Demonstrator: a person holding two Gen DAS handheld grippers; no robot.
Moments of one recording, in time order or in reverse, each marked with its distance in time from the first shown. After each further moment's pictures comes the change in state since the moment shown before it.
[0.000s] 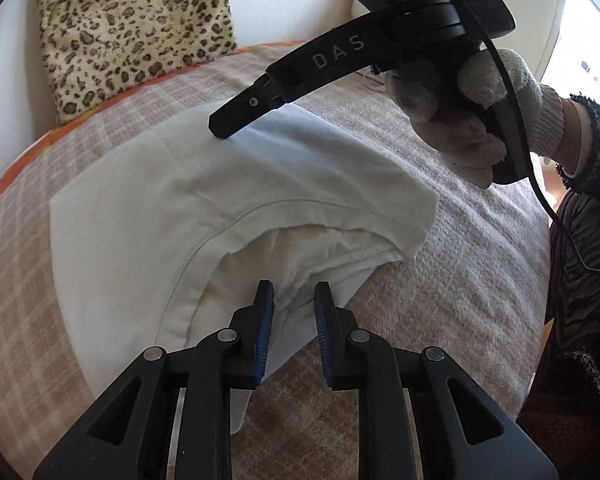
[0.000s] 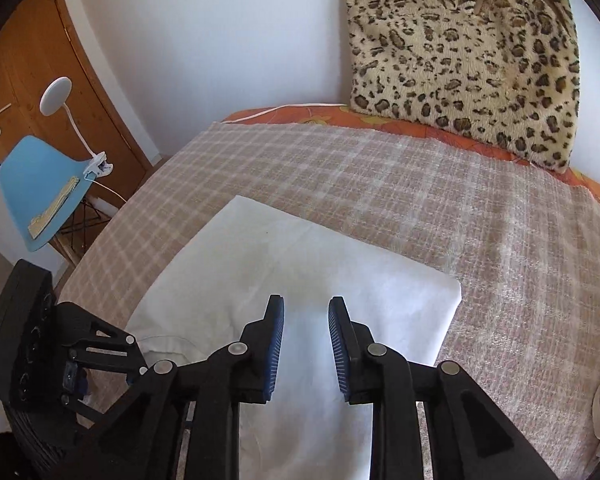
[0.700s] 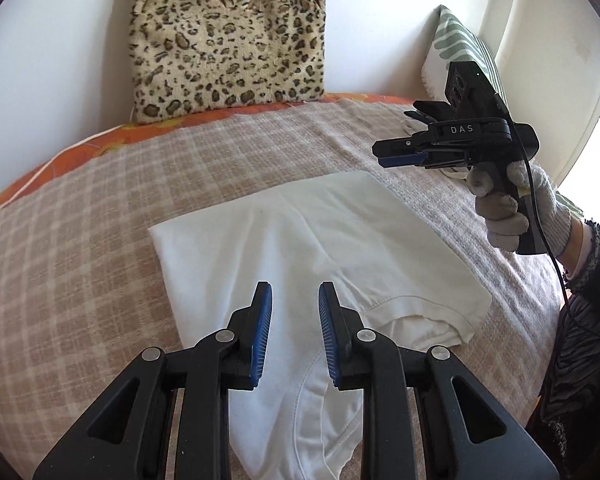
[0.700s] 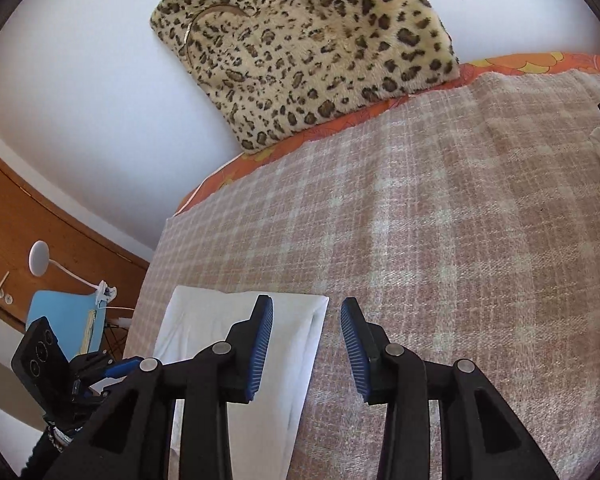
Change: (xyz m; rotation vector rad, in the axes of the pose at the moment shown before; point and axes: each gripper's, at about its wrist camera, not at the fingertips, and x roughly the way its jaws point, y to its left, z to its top) left arm -0.031 0.077 0.030 -0.220 -0.122 0.070; right arm -0.018 -0.125 -0.012 0.460 -0.133 0.123
